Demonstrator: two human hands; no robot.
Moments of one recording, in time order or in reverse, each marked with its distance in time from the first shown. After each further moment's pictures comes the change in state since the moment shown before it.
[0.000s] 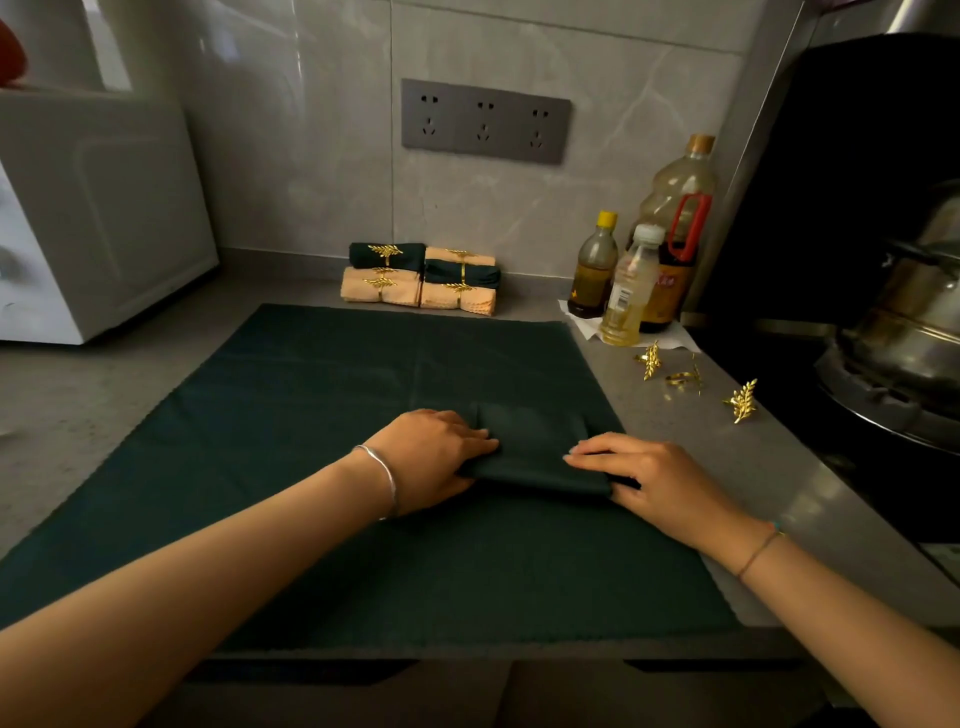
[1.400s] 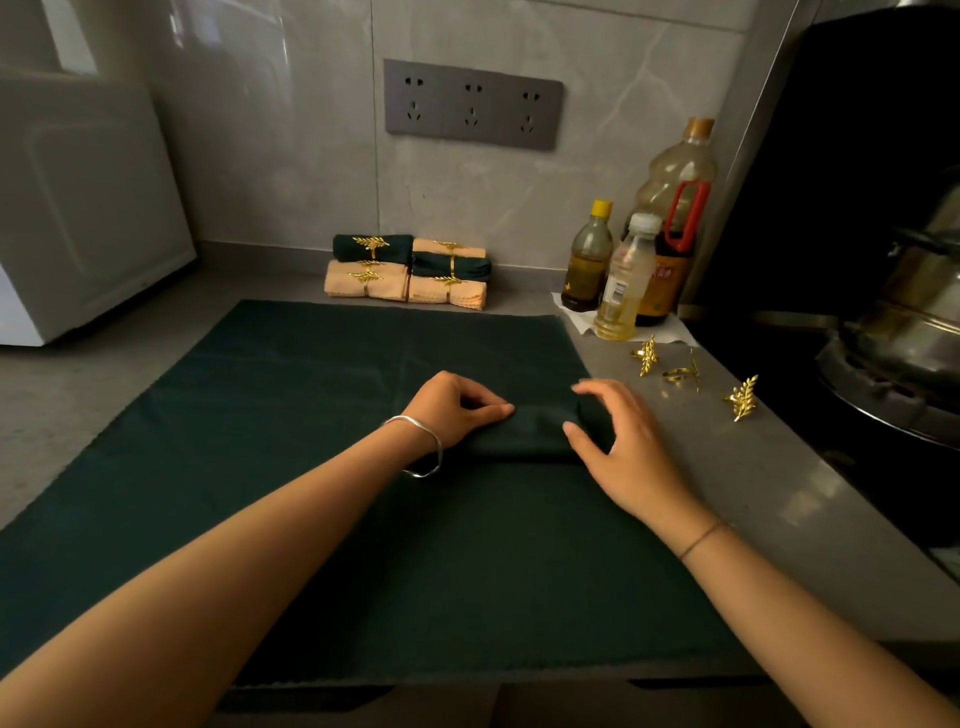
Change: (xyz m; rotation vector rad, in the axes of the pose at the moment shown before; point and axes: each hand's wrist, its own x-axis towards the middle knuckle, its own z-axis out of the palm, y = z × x) left_hand 0.067 -0.012 0.016 -1.032 0.263 -0.354; right_hand 0.036 0.001 0.025 0.189 0.367 0.393
